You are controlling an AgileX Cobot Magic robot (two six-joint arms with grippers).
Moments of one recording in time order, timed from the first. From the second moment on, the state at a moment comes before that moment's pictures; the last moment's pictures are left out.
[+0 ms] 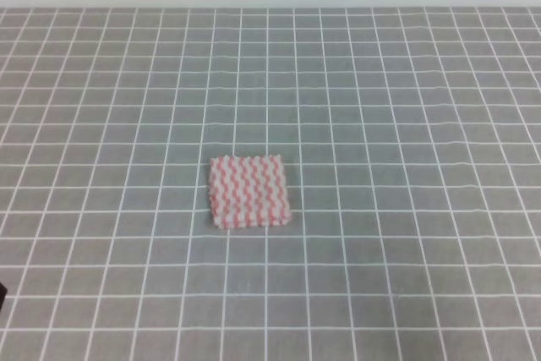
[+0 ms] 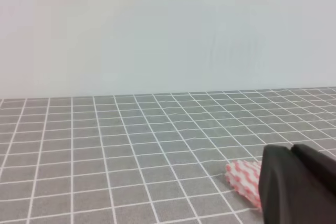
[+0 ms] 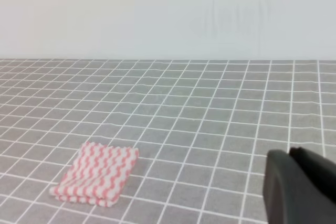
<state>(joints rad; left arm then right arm) -0.25 0.00 0.01 -1.41 0.04 1.33 0.36 0.41 -0.28 0.64 0.08 -0.48</state>
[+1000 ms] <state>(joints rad) -0.25 0.00 0.01 -1.41 0.04 1.33 0.17 0.02 -0.01 0.64 0.07 -0.51</state>
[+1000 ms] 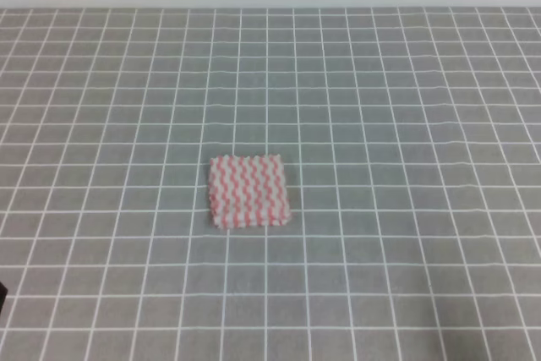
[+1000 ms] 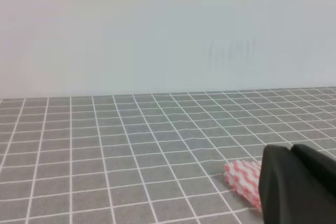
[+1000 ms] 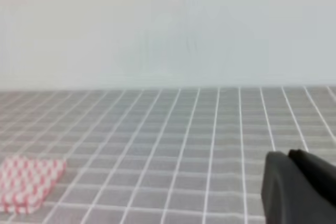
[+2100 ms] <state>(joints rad) -0.25 0.01 0.01 -1.41 0.04 1.33 0.14 -0.03 0.02 0.24 0.31 -0.19</state>
